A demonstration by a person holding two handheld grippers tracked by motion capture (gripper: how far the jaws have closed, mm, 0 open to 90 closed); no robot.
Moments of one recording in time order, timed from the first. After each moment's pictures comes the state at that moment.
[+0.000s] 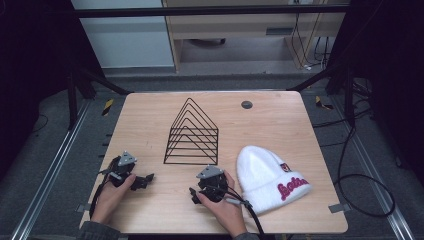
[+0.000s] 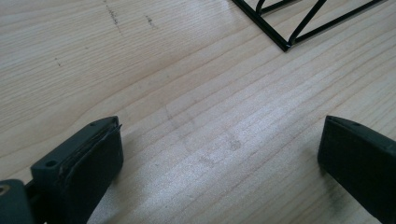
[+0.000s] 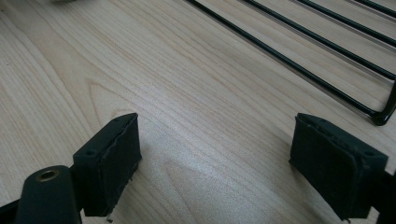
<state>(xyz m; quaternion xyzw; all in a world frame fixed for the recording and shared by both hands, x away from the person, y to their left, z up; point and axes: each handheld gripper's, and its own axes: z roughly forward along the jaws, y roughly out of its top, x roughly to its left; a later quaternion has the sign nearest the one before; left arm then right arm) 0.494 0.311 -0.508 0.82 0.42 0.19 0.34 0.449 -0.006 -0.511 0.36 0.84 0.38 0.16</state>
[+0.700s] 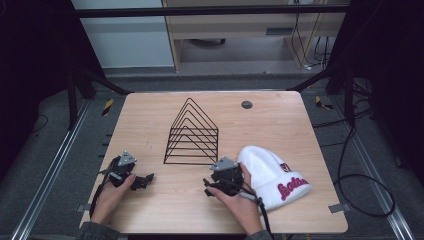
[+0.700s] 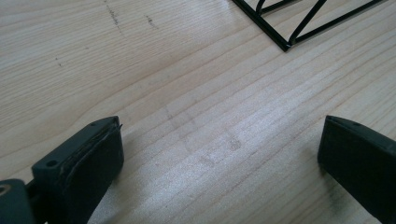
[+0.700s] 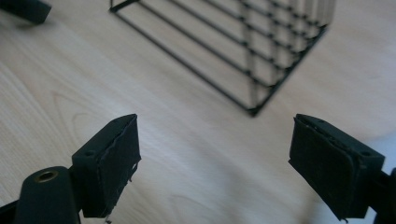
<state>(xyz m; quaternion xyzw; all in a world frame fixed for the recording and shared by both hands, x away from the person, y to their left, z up) 0.494 0.311 -0.508 0.82 0.42 0.19 0.34 0.446 -0.052 -0.452 0.38 0.82 0.35 0.23</state>
